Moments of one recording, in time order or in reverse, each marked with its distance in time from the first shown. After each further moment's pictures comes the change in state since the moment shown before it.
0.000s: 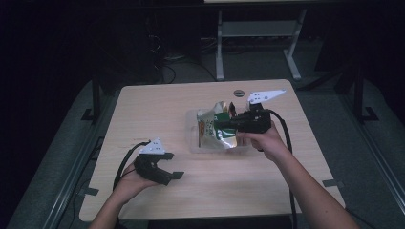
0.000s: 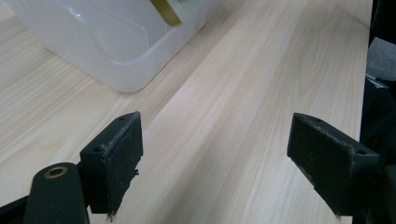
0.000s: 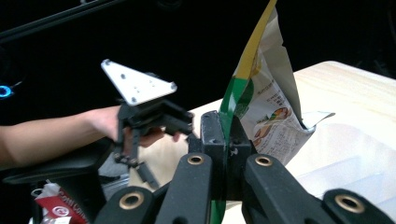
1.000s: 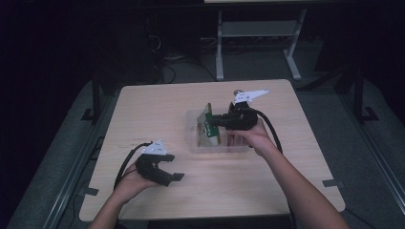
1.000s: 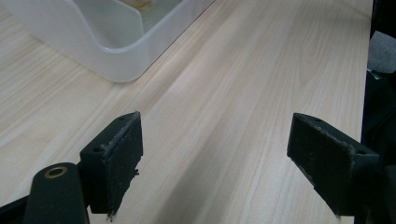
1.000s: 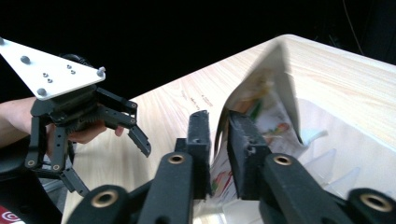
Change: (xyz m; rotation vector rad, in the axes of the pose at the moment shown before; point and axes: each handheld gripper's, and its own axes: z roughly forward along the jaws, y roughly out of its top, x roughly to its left) left arm 0.002 -0.003 0.007 0.030 -0.021 -0.009; right arm -0.029 -0.011 0.035 0.087 -0.154 0.025
